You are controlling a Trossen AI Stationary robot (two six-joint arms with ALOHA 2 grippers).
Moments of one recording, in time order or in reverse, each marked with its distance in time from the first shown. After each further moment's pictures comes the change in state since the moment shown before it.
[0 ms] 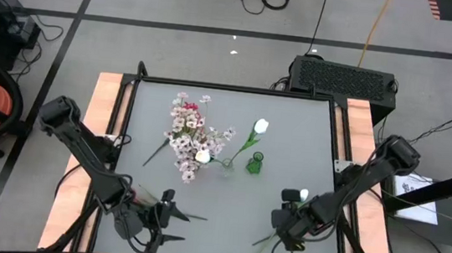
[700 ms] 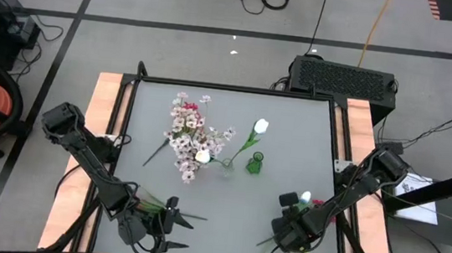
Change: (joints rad) left arm -0.006 0.089 0.000 0.148 0.004 -0.025; right arm 0.030 0.182 0.006 -0.091 0.002 -0.182
